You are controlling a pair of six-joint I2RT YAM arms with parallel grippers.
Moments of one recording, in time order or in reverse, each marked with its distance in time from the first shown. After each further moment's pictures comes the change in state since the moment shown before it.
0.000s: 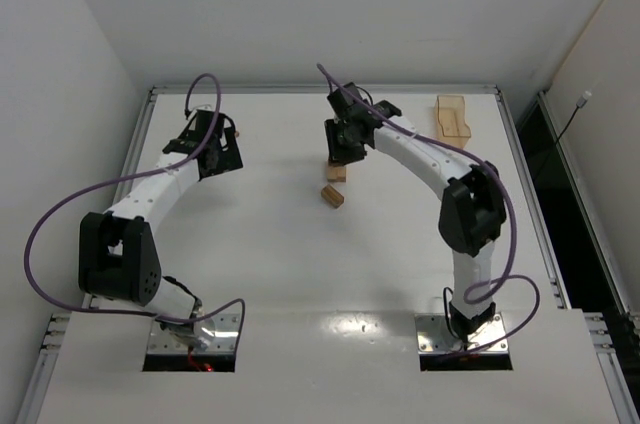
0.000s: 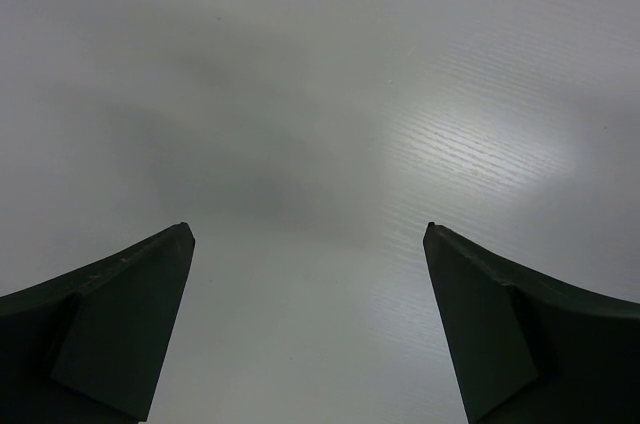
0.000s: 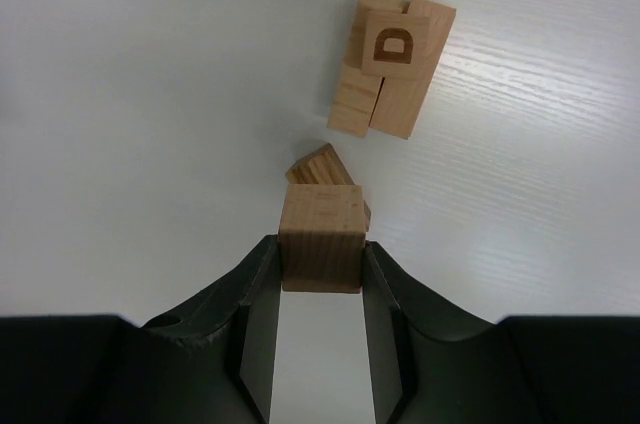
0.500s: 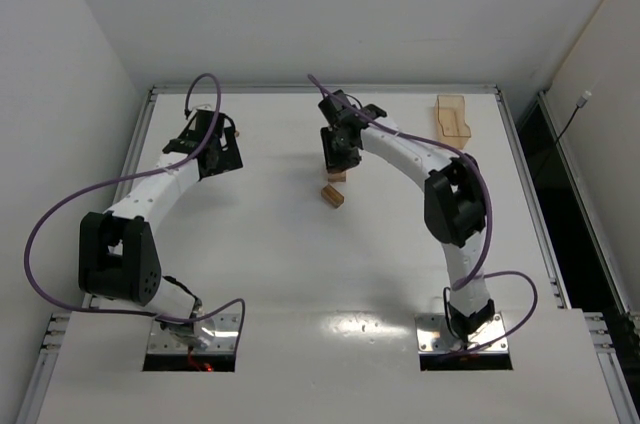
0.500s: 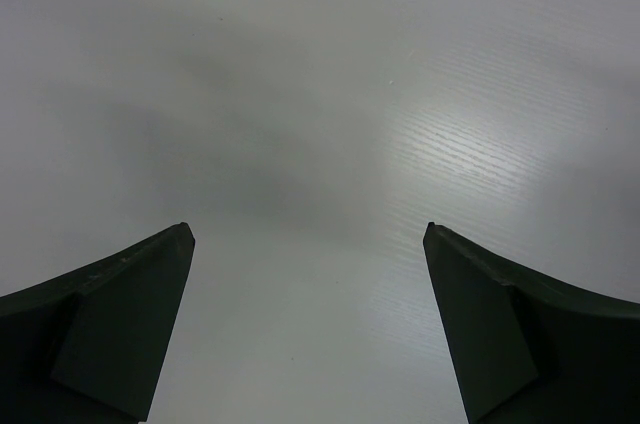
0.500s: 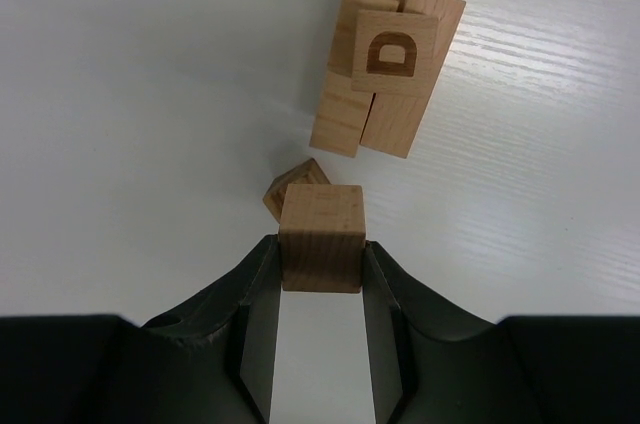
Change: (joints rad) left arm 0.000 0.000 0.000 0.000 -0.004 -0.002; right arm 0.013 0.154 0.062 -0.027 0.026 0.006
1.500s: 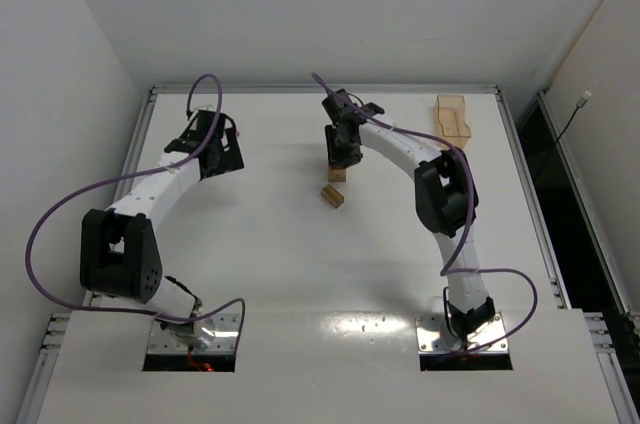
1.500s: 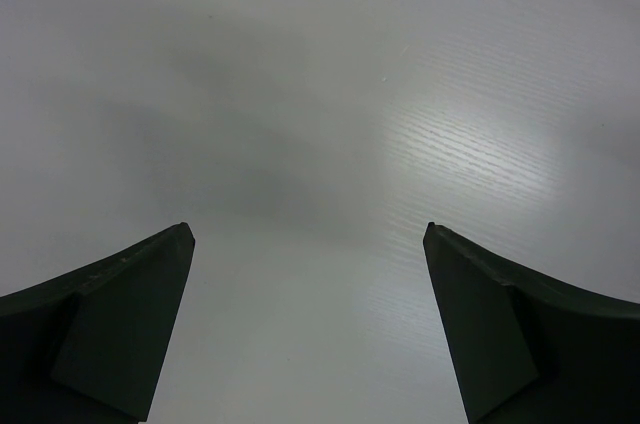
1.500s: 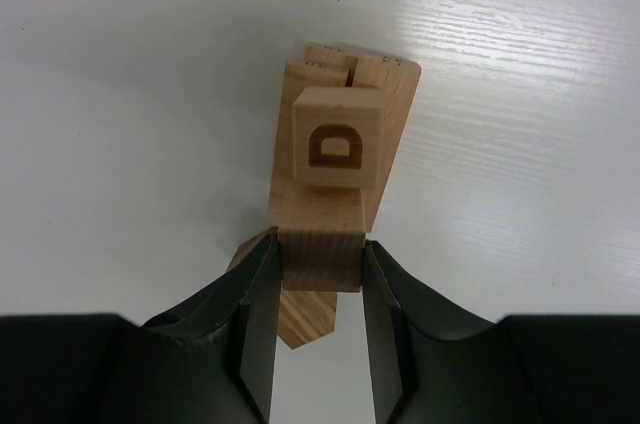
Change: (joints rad) left arm 0.000 0.007 -0.001 0.005 0.016 0.000; right arm -0.049 0.114 0.068 0.024 0.008 0.000
